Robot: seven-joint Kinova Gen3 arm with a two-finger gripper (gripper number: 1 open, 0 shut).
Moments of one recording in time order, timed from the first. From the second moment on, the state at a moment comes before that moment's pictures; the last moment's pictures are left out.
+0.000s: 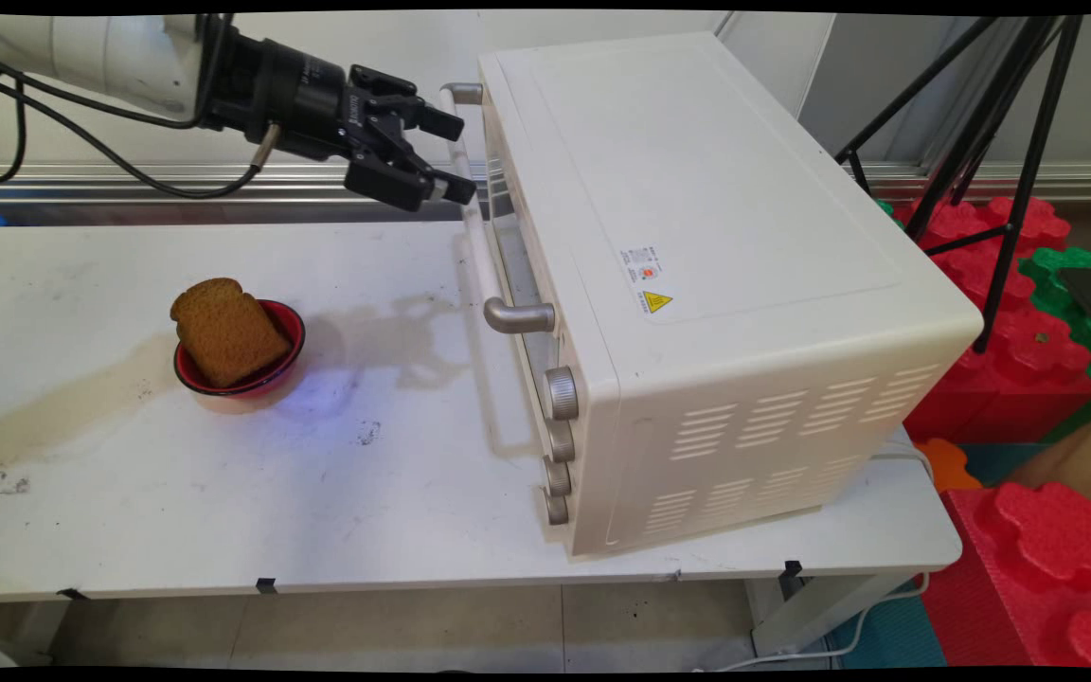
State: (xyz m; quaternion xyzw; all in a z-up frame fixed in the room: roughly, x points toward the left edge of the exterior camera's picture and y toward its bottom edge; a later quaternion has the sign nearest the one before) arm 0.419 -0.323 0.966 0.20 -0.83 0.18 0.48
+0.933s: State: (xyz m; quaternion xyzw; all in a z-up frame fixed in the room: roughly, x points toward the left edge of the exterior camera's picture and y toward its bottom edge) arm 0.404 -0.332 0.952 0.20 -0.83 0.17 0.48
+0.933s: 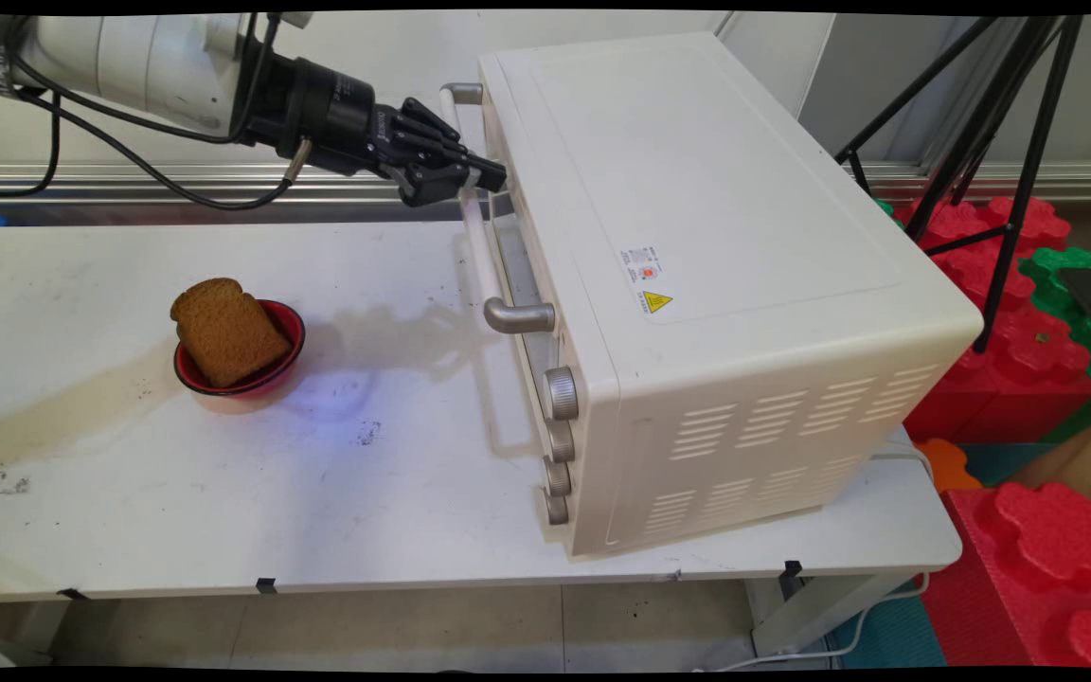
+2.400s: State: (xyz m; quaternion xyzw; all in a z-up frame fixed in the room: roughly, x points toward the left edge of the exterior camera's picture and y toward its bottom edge) arm 0.438 -0.319 0.930 0.20 -0.87 0.16 0.42
